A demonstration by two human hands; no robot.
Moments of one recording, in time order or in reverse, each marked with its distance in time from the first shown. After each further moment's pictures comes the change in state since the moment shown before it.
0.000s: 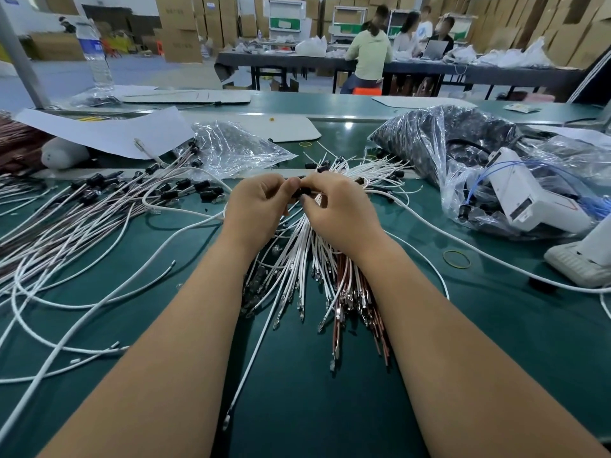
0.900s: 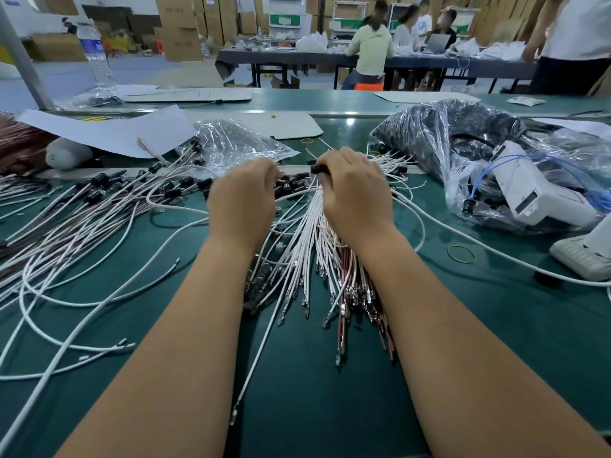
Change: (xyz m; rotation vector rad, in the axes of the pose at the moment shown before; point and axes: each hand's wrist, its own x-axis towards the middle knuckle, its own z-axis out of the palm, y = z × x) left_hand 0.003 0.002 -0.011 0.645 0.220 0.164; right_hand 0.004 -0.001 -0.005 -0.357 0.199 -0.035
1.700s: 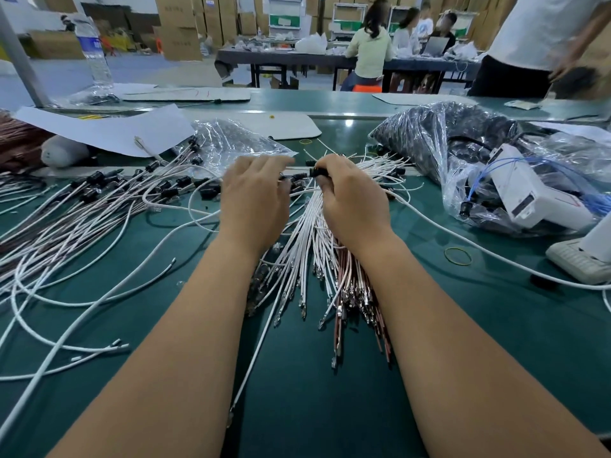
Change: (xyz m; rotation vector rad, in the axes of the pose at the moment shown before) left_hand -0.002 0.008 0.010 0.025 -0.043 0.093; right_hand -0.004 0.000 0.001 0.135 -0.045 0.077
